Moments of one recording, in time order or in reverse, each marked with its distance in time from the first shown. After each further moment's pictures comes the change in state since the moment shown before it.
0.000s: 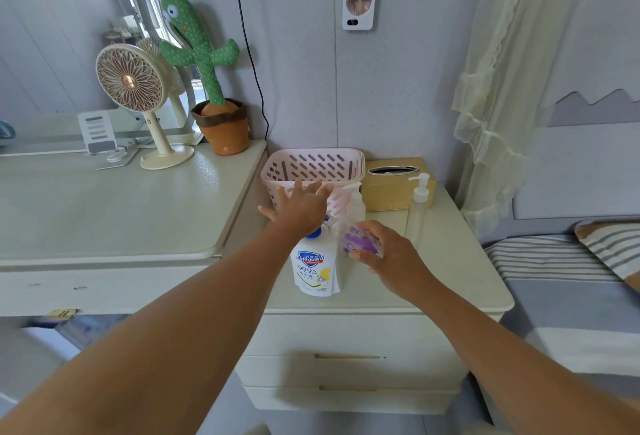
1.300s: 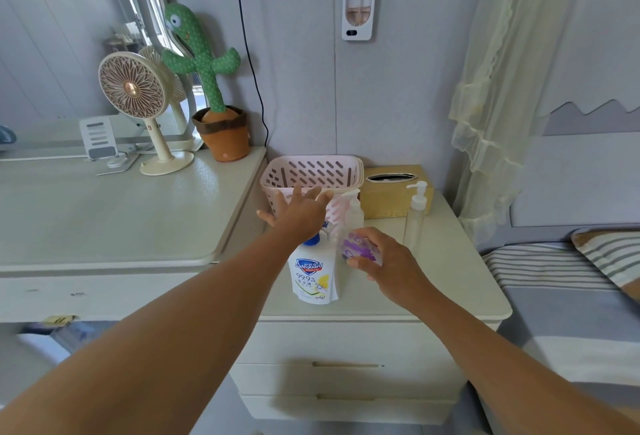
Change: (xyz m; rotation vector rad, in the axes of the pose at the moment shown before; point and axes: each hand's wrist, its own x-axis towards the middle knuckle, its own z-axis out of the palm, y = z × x) left_hand -0.009 0.004 -0.006 0.048 0.011 0.034; right_hand 0.000 0.004 0.002 -0.004 0.012 -0.030
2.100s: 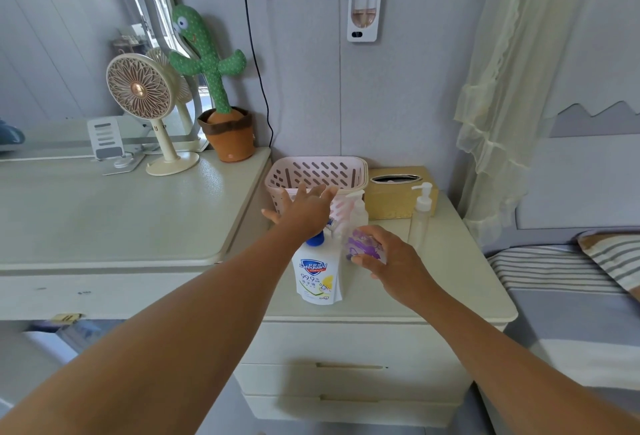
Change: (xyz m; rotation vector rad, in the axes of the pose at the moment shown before) left_hand 0.002 -0.001 -0.004 -0.071 -0.011 -0.024; right_hand 0.002 -0.003 -0.001 -0.010 0.017 -0.001
